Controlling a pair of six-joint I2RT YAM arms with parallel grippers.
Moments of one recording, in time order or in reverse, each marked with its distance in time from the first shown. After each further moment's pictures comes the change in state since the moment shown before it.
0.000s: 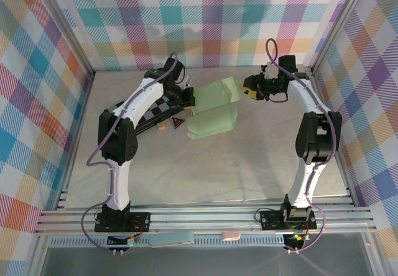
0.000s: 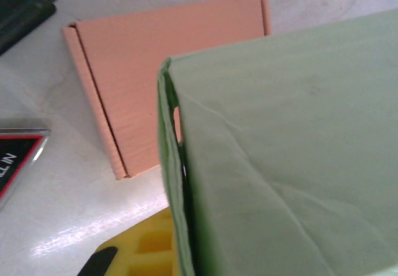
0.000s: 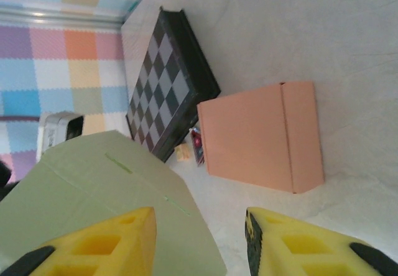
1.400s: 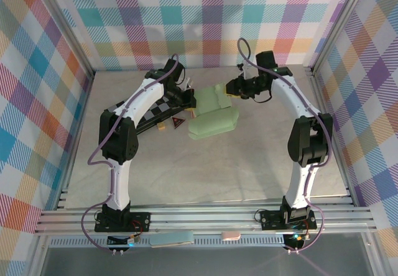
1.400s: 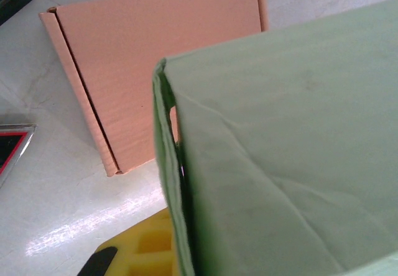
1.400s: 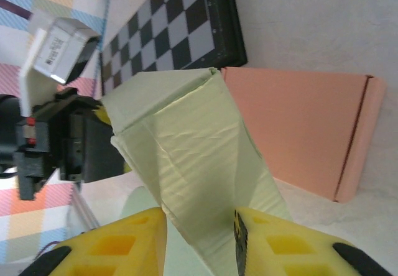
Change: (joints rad) left arm -0.002 0.008 -0.006 -0.008 0.027 0.023; right arm 0.196 -0.009 0.110 -0.160 0.194 -0.282
